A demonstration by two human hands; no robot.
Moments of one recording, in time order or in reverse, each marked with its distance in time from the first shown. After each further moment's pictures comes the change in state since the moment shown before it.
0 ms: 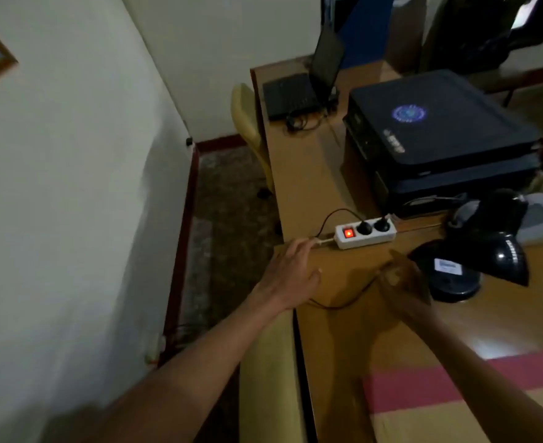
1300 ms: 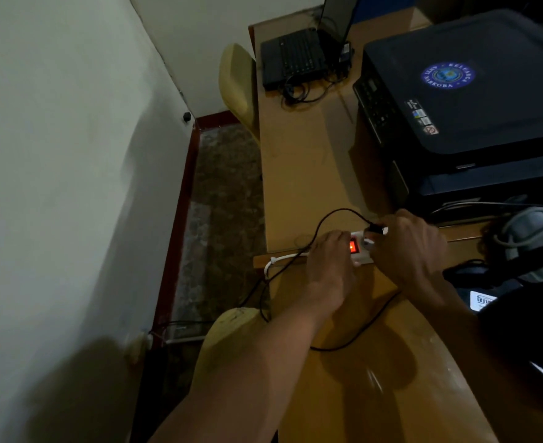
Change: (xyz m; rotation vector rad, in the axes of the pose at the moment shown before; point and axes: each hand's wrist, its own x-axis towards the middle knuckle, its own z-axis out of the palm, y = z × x) left_hand 0.158 0.019 0.122 -0.002 0.064 -0.156; right_hand 0.152 -0.023 0.019 -0.558 0.127 -0.275
